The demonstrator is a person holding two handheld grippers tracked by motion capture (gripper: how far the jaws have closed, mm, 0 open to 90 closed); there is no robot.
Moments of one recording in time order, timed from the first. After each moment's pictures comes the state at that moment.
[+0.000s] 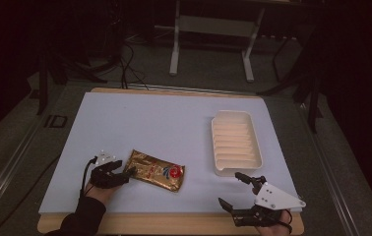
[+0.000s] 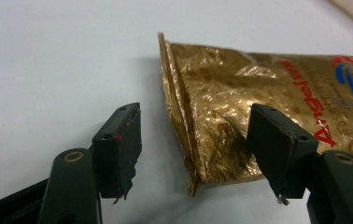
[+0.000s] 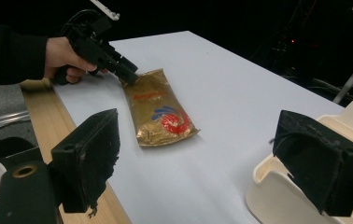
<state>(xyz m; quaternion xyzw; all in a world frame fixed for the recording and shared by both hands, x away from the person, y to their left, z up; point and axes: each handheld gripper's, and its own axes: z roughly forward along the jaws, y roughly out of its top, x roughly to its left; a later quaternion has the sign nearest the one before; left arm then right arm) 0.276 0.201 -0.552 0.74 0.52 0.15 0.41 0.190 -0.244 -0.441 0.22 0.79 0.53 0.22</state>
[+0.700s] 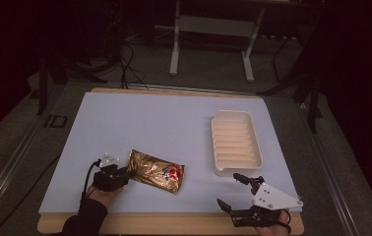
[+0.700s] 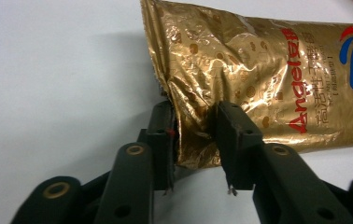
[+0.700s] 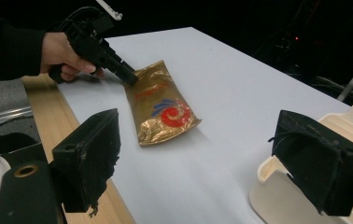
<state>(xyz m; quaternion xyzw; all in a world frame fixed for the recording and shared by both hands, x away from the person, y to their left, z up) 0.269 0.191 -0.549 0.75 0.53 0.12 0.39 0.189 -0.242 -0.443 0.22 0.80 0.52 0.21</state>
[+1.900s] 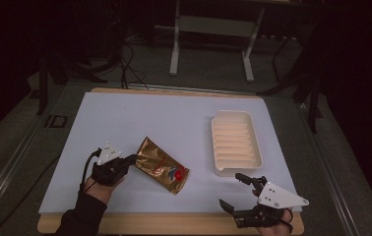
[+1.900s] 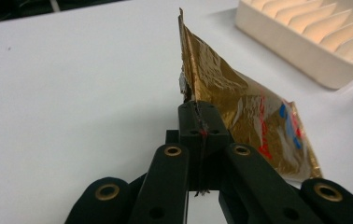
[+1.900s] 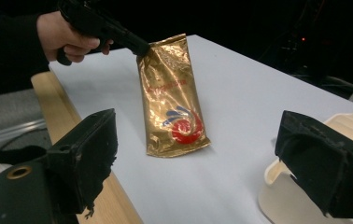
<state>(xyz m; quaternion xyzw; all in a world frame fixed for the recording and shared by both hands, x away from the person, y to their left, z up) 0.258 0.173 -0.476 0.76 0.44 0.20 0.44 0.189 -0.248 -0.439 0.23 0.78 0.54 0.19</state>
